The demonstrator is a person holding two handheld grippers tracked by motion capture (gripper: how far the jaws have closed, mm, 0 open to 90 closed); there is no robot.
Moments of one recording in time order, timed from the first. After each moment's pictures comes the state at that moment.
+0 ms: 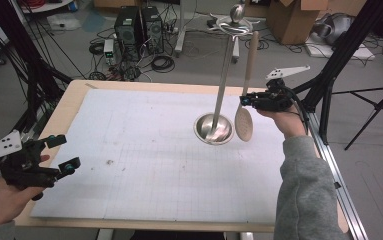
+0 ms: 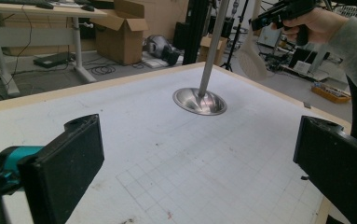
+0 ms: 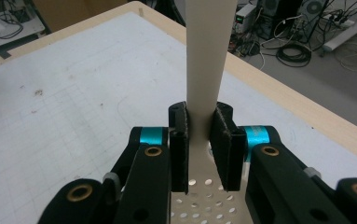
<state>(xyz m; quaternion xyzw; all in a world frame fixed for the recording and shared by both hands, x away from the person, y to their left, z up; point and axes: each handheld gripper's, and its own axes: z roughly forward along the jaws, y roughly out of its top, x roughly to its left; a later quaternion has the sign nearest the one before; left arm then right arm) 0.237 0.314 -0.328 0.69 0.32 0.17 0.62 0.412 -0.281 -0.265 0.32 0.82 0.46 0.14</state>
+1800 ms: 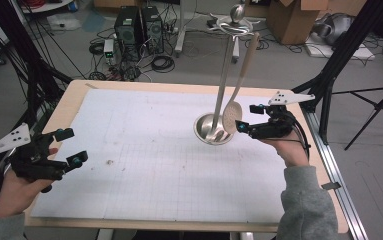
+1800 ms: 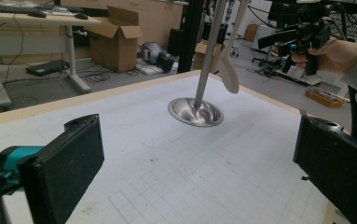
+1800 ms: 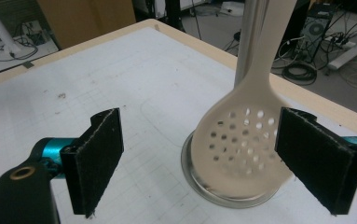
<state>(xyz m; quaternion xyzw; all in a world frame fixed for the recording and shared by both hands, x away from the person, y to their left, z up) 0.252 0.300 -0.324 0.69 0.31 0.17 0.63 0.356 -0.281 -0.297 0.31 0.79 0.51 0.15</state>
